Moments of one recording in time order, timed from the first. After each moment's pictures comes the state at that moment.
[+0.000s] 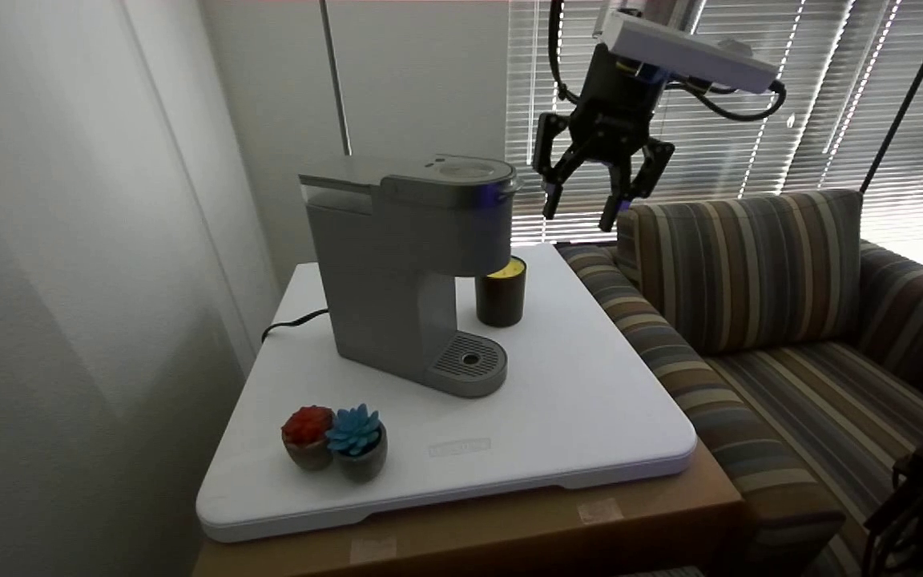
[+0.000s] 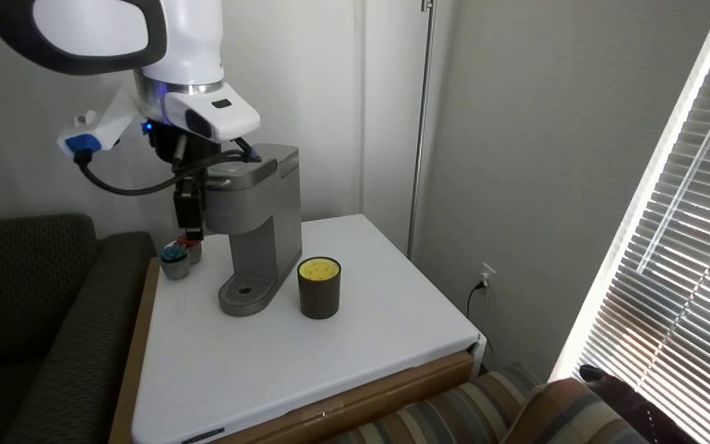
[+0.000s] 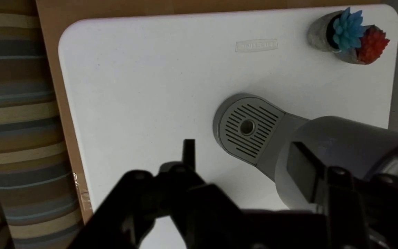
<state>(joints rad) 0.06 0.18 0.02 -2.20 0.40 2.46 0.43</state>
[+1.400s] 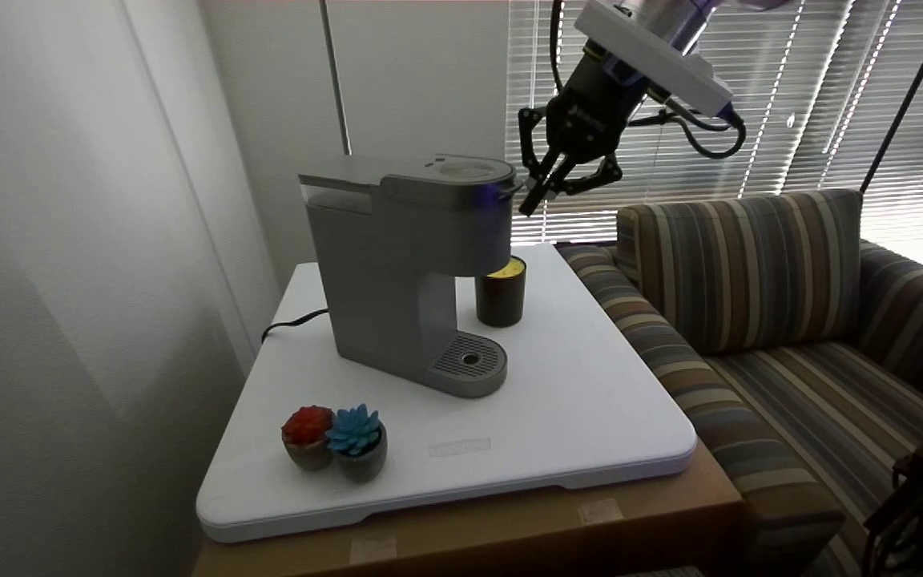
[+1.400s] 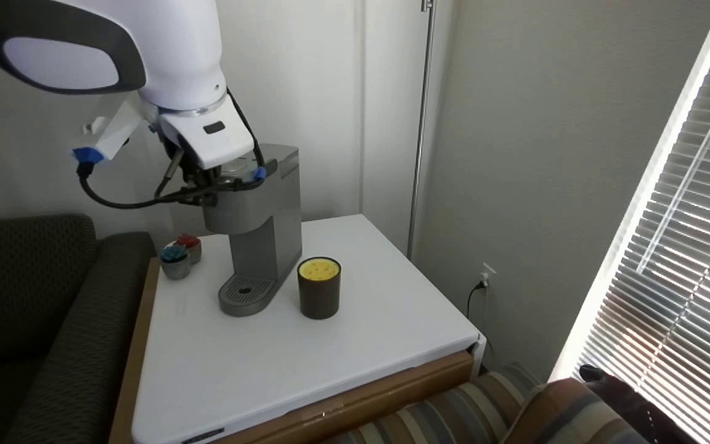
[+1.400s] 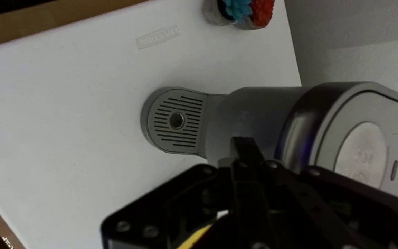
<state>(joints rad) 0.05 0.20 0.06 -2.21 0.90 2.63 0.28</state>
